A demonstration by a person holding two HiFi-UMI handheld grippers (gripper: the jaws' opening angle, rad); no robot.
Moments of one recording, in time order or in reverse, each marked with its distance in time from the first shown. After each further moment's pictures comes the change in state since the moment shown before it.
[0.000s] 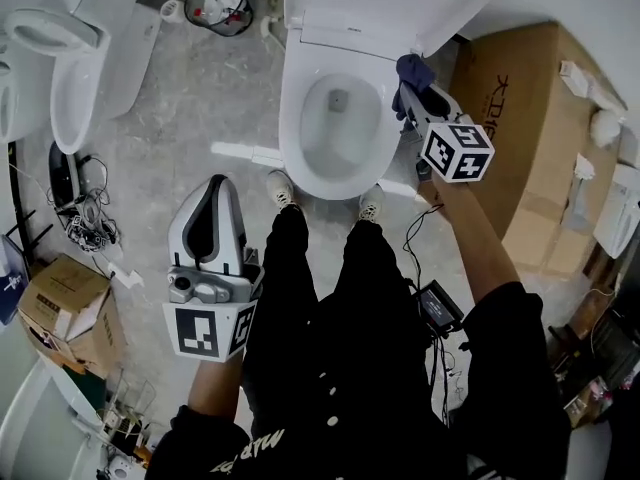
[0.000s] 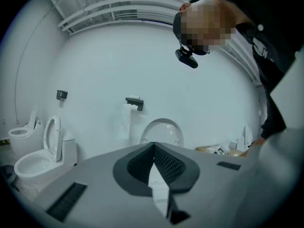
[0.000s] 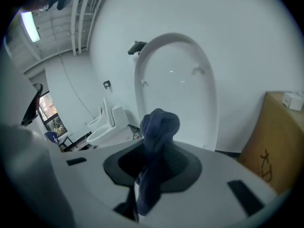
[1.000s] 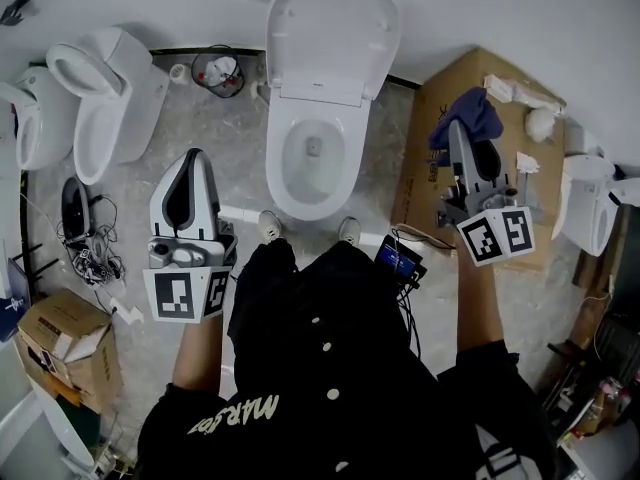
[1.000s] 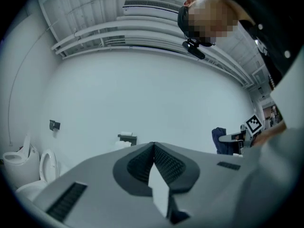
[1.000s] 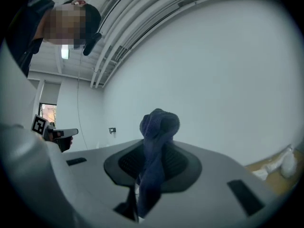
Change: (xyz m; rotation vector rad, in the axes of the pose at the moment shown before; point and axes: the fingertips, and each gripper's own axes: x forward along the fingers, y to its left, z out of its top) left arm -0.037 -0.046 0.177 0.104 -0.244 -0.037; right arm -0.325 0.073 0.248 -0.131 -0.583 -0.061
